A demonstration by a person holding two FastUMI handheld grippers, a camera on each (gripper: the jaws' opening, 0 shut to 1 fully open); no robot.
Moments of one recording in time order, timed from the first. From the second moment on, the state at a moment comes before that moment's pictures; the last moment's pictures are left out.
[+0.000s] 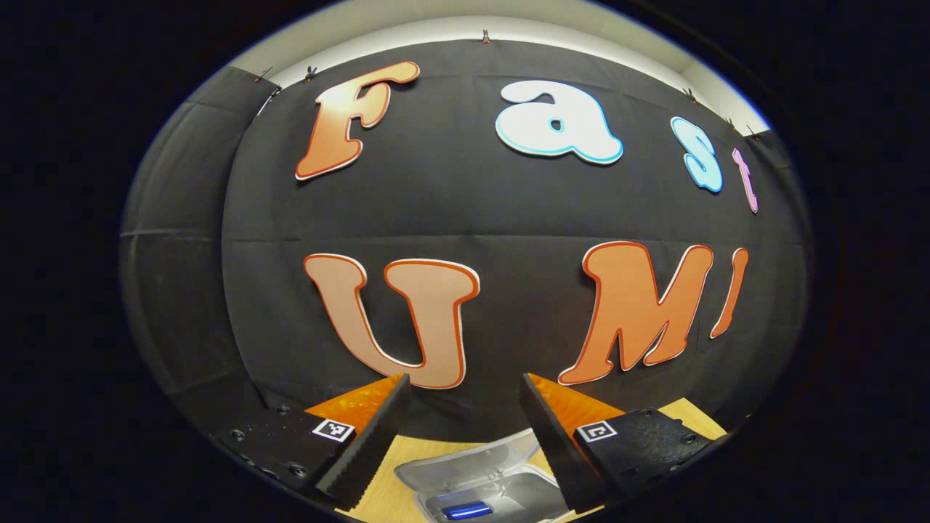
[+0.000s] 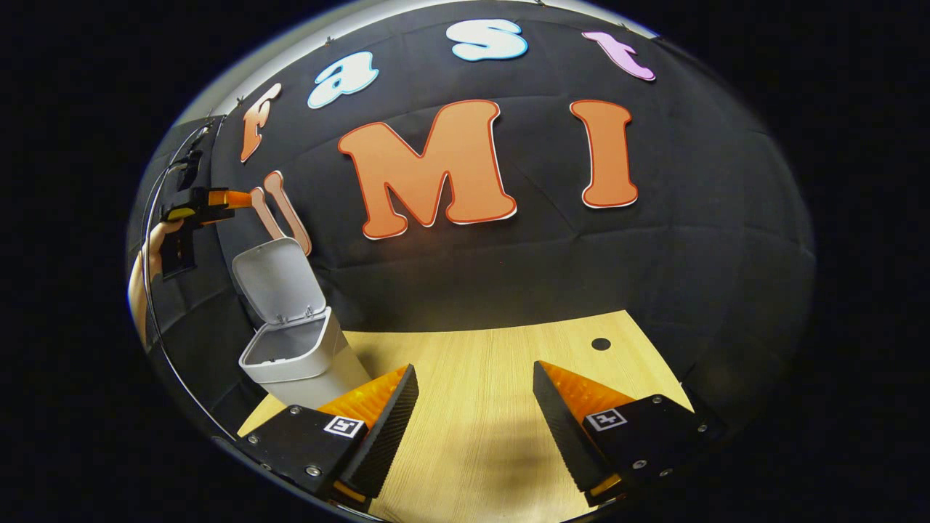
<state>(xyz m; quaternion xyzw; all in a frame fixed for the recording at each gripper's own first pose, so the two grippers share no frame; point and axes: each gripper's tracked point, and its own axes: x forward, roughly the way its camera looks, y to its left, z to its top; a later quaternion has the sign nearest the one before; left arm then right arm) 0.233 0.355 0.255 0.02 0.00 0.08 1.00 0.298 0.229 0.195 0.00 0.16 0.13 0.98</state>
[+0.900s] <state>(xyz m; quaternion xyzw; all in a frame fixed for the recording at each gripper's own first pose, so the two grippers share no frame) 0.241 0.349 0.129 -0.01 0.17 0.03 0.98 0.306 0.222 0.182 -0.01 0.18 0.12 0.98</state>
